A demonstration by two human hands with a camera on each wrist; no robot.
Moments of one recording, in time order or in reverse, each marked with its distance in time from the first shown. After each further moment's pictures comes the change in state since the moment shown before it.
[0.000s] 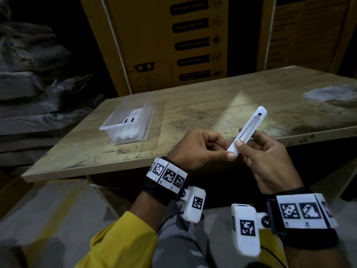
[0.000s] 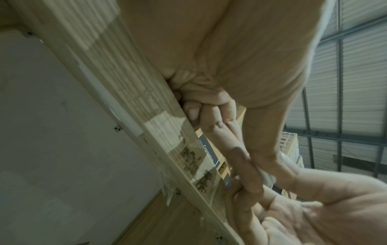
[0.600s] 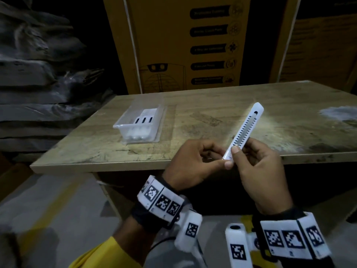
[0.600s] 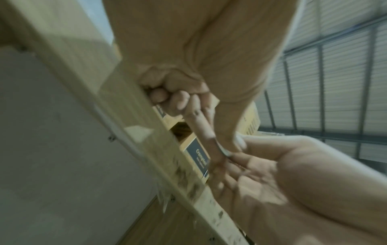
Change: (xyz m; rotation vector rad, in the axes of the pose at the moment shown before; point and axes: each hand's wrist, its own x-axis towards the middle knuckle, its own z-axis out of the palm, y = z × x) left_hand -0.040 -0.004 -0.011 -0.089 0.240 0.036; right_hand -0.013 0.007 0.038 -0.433 -0.080 -0.358
